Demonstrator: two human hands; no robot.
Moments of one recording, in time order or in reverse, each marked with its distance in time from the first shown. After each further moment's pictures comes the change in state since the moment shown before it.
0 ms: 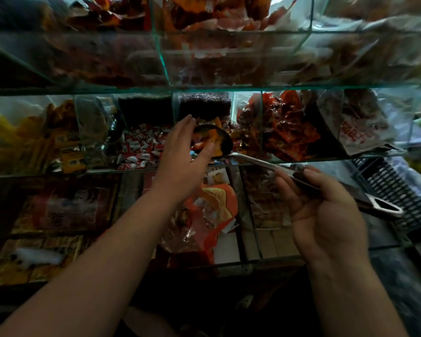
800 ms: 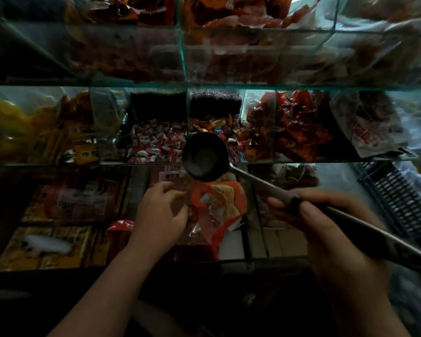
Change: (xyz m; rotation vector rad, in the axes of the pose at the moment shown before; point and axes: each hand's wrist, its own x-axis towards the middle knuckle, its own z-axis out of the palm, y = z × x) left_hand -0.094 -0.067 -0.015 0.256 -0.007 -0.122; right_hand -0.028 0.004 -0.017 -0.547 -0.511 -0.310
